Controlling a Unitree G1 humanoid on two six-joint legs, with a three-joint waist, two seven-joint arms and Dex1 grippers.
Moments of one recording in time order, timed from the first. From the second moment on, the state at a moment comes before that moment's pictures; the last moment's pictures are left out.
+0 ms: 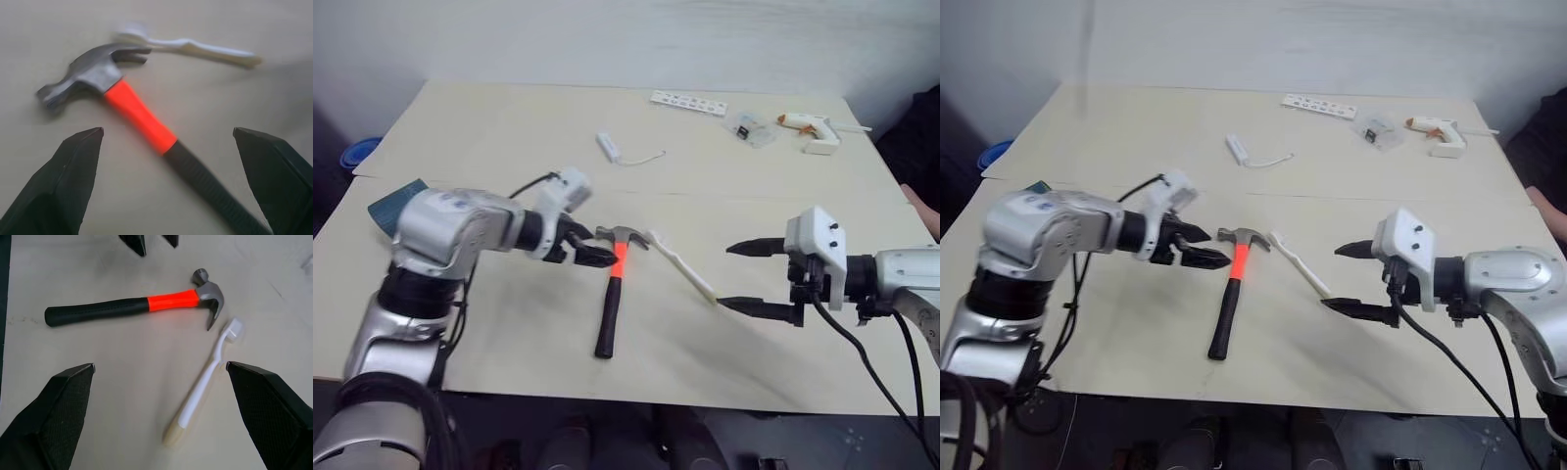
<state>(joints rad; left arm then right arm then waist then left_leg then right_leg) -0.96 0.64 -0.24 -0.10 -0.54 1.44 -0.73 -0.29 -0.98 -0.18 -0.50 0.61 0.71 1.05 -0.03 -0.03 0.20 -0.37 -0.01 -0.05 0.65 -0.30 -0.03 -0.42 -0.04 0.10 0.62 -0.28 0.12</state>
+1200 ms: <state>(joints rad) -1.28 0.40 -0.66 0.48 -0.37 1.46 -0.79 -0.16 -0.94 -0.31 -0.63 0.71 0.75 0.80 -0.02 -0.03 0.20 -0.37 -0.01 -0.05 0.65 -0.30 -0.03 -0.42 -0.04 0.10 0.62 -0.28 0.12</state>
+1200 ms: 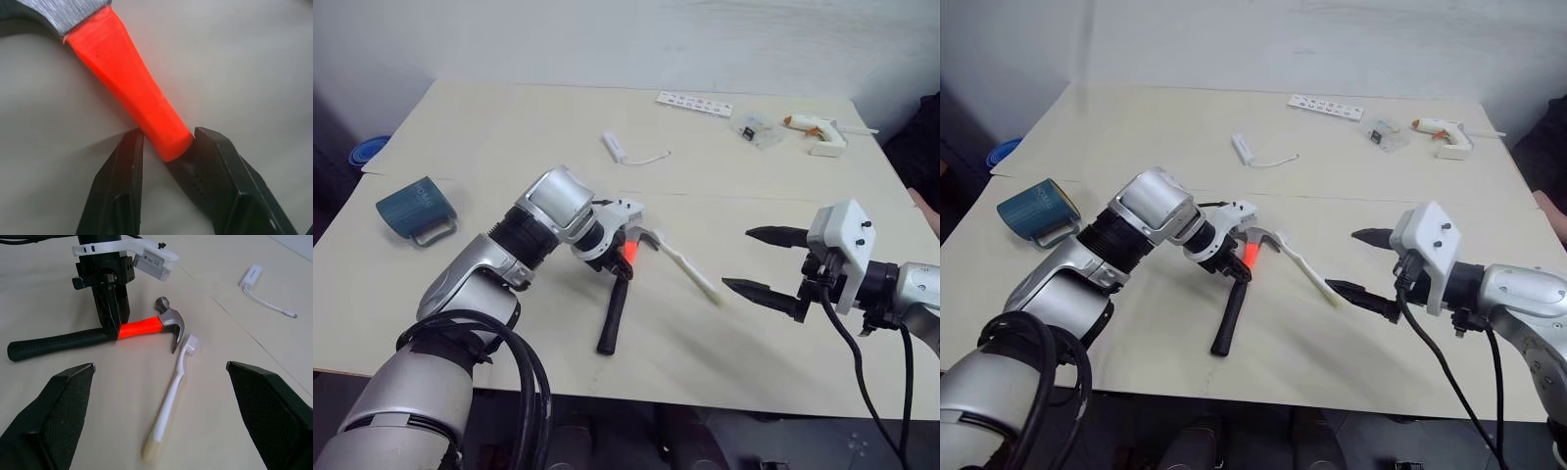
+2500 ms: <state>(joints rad) -0.82 0.84 -0.47 0.09 -0.08 0.76 -0.94 -0.33 -0.93 -0.14 -0.51 0.73 0.73 0.90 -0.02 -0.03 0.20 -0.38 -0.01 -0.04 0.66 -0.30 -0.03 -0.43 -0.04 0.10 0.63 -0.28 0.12</state>
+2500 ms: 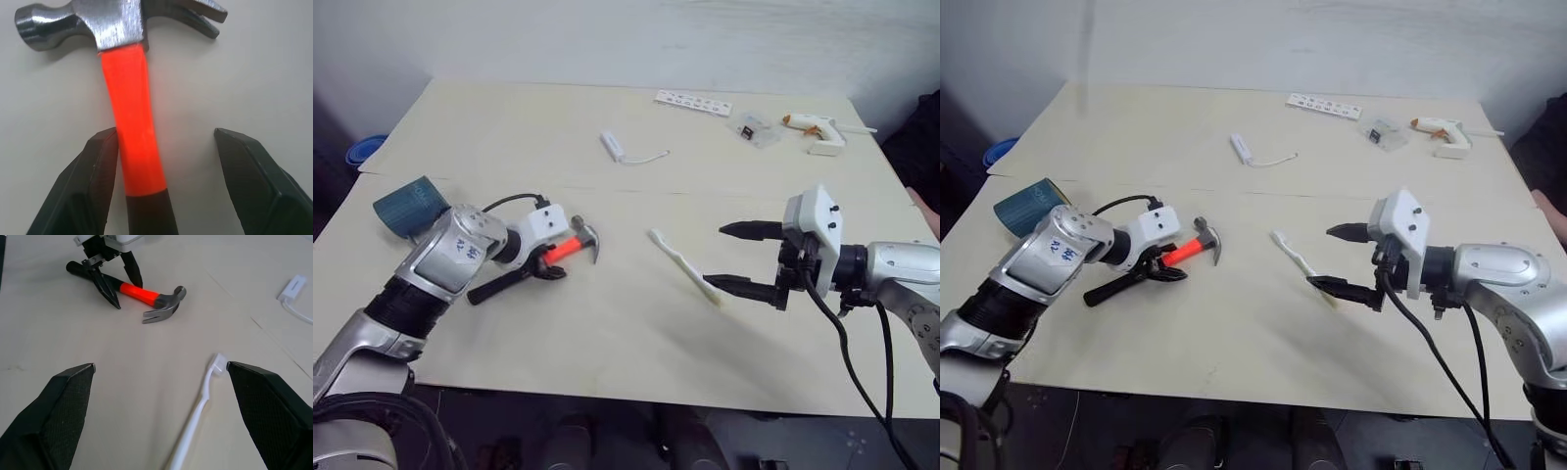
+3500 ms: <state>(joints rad) -0.31 1.01 0.03 -0.18 -0.13 0.78 -1.01 -0.39 -0.90 -0.09 -0.48 0.73 0.72 0.93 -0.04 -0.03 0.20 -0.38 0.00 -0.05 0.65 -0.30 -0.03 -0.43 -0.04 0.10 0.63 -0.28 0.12</state>
